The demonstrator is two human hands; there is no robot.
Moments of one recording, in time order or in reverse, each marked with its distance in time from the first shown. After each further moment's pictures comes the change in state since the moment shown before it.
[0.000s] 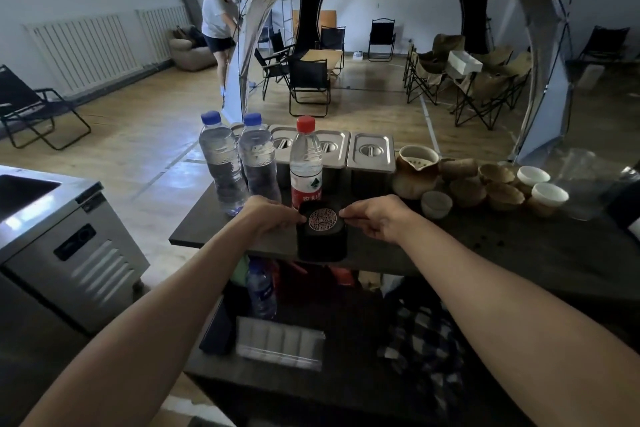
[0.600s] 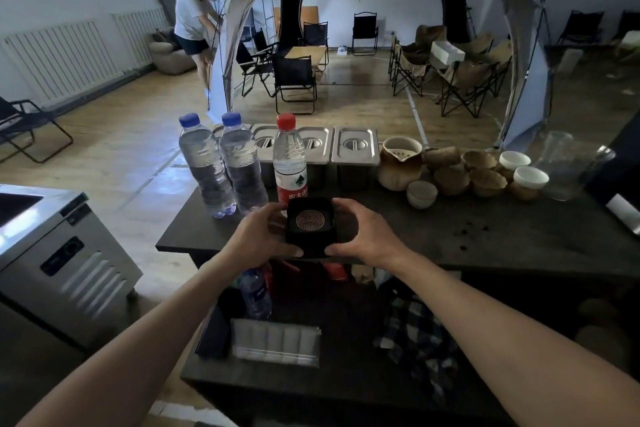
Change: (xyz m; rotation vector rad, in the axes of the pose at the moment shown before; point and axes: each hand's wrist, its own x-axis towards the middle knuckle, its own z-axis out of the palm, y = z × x) left_hand -0.003 -0.048 0.011 0.187 -0.140 0.531; right_hand -0.004 0.061 -0.018 -0.640 -0.001 -0.710
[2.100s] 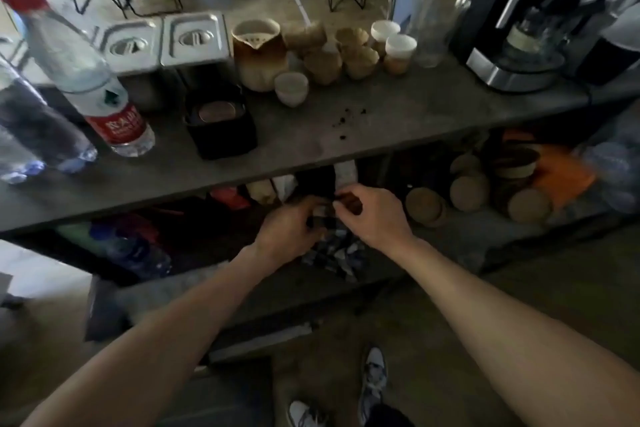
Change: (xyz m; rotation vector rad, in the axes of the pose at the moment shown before) left_hand -0.019 0.011 0.263 0.428 -0.351 0.488; right_hand -0.170 0.140 -0.021 -0.282 0.357 0.326
